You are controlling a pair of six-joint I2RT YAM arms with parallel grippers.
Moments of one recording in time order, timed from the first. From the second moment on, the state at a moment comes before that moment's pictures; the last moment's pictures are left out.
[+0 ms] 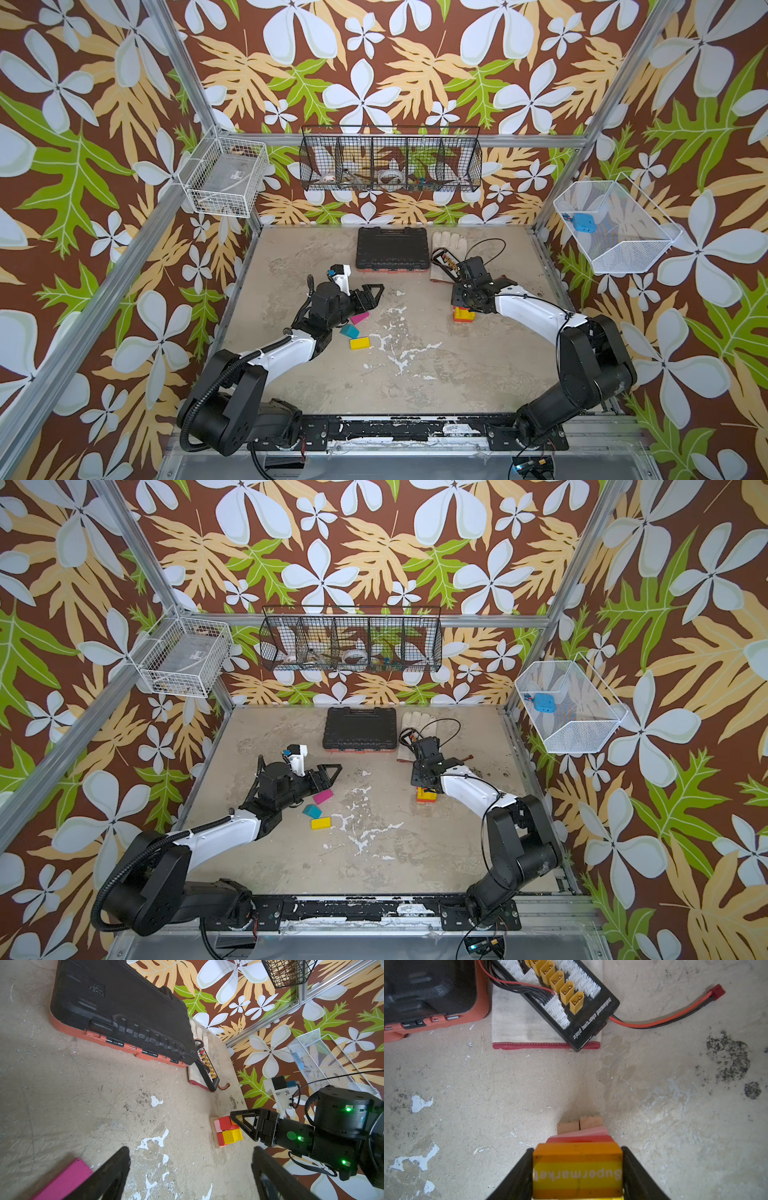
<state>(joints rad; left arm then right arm) -0.41 1.35 0.55 0.49 0.28 -0.81 0.37 1.60 1.03 -0.49 0.23 0.50</state>
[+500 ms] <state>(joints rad) -0.42 1.35 0.55 0.49 0.28 -0.81 0.37 1.61 1.04 -0.49 0.23 0.48</state>
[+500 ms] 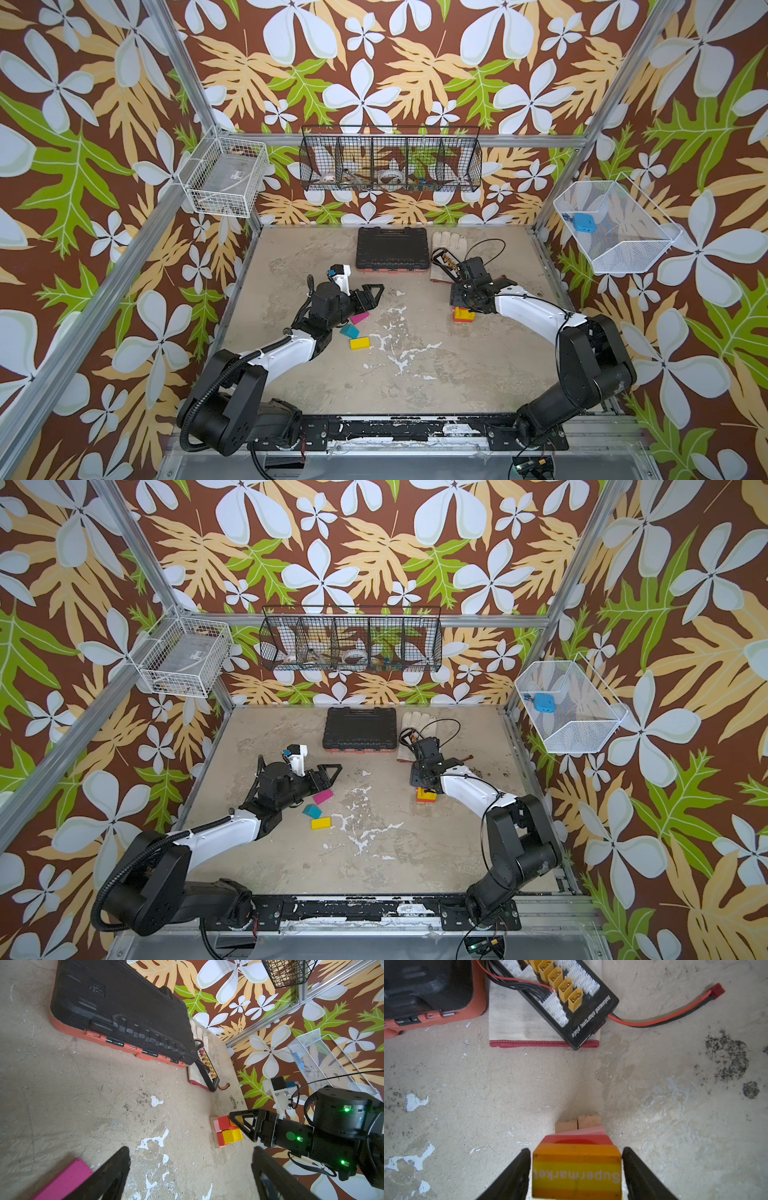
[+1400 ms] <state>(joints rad) -0.42 1.35 0.55 0.49 0.28 -0.80 0.37 1.62 1.03 -0.49 0.23 0.46</state>
